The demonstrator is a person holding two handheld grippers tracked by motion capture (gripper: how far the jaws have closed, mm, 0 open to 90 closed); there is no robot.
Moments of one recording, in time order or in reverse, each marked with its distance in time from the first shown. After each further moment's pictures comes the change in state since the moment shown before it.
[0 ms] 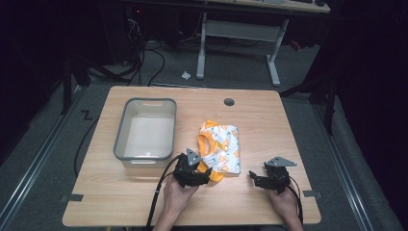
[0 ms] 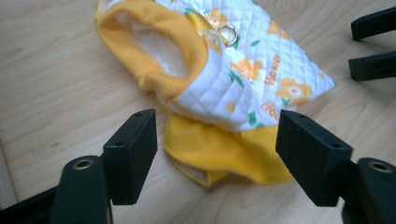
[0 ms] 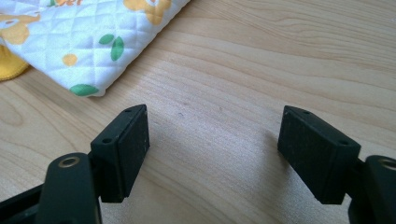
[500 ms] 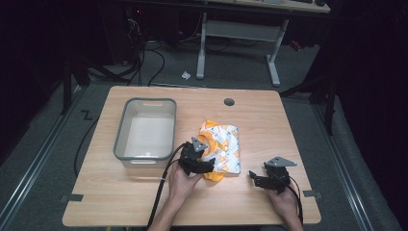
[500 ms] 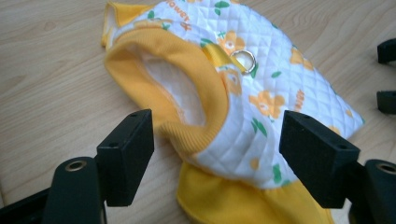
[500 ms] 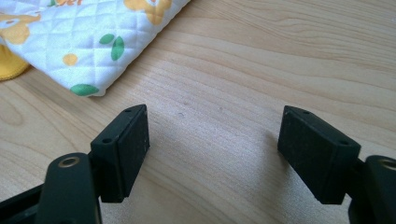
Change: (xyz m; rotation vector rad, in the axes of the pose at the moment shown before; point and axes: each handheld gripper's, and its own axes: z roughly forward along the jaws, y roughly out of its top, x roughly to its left) left arm 0.010 0.027 0.021 0.019 0.007 -0.023; right arm 0.000 0.000 0.000 0.001 0.000 0.003
